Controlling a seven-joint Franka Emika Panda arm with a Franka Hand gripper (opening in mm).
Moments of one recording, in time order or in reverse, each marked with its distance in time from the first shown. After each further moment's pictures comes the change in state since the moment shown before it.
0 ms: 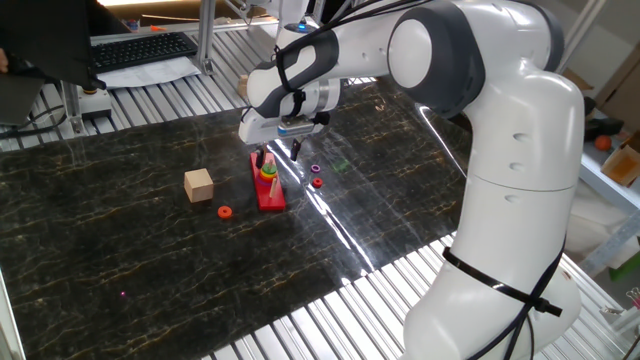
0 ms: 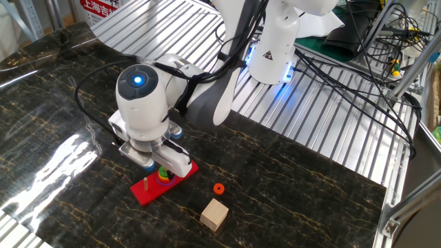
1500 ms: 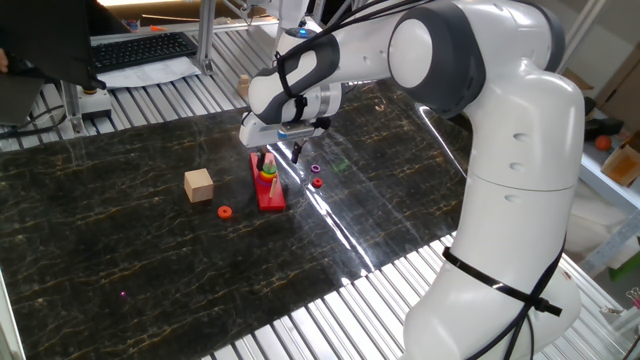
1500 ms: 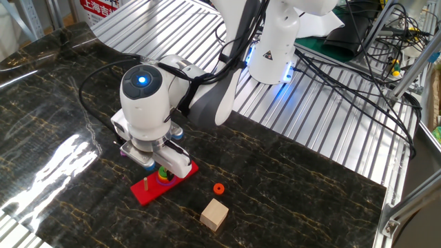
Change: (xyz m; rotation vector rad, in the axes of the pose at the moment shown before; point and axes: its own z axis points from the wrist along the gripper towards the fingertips) arm 0.002 -0.002 0.006 0.011 -0.020 0.023
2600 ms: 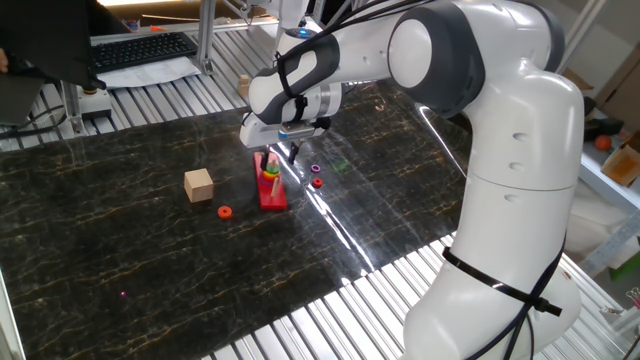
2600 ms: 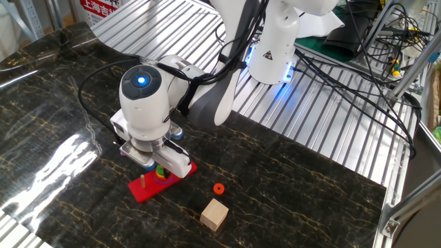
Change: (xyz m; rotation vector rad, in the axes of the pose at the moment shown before) arm 0.001 -0.001 0.001 0.000 0.003 -0.007
